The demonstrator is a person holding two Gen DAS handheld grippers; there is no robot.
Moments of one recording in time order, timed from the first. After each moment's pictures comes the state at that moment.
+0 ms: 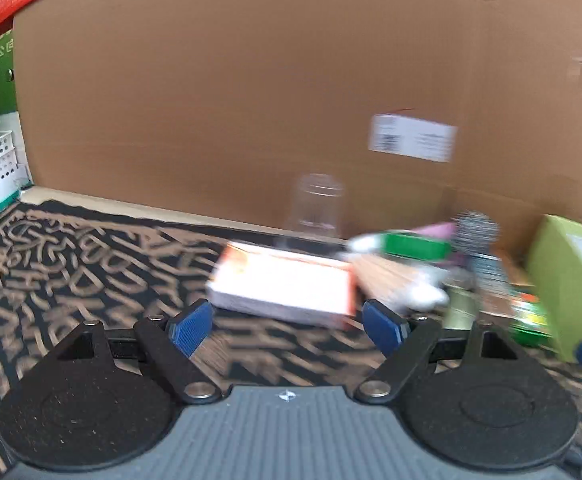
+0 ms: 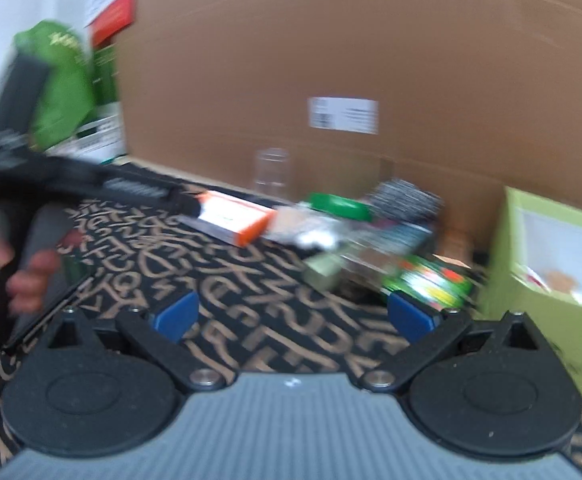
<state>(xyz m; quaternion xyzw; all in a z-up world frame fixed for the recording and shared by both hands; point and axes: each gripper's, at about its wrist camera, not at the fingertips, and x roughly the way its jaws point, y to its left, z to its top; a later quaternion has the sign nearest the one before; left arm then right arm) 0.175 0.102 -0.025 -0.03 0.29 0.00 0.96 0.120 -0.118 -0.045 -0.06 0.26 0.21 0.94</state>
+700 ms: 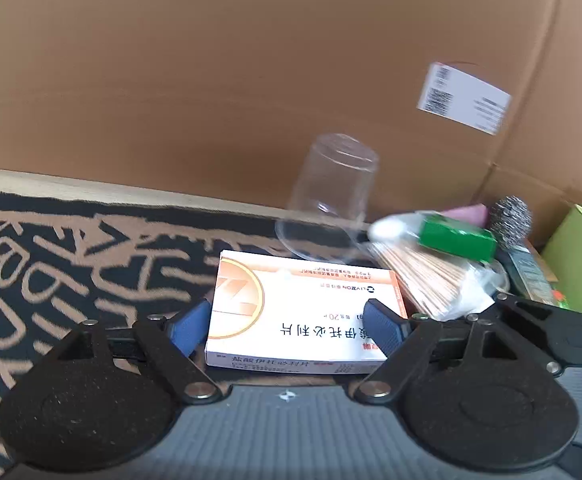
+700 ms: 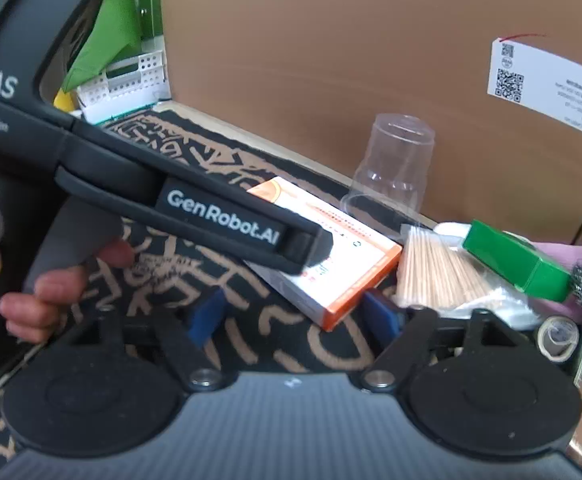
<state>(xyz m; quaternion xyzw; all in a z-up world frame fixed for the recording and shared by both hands) 0.252 0.137 -0.059 -0.05 0.35 -0.10 0.93 0.252 -0.002 -0.096 -0.10 0.32 0.30 0.89</state>
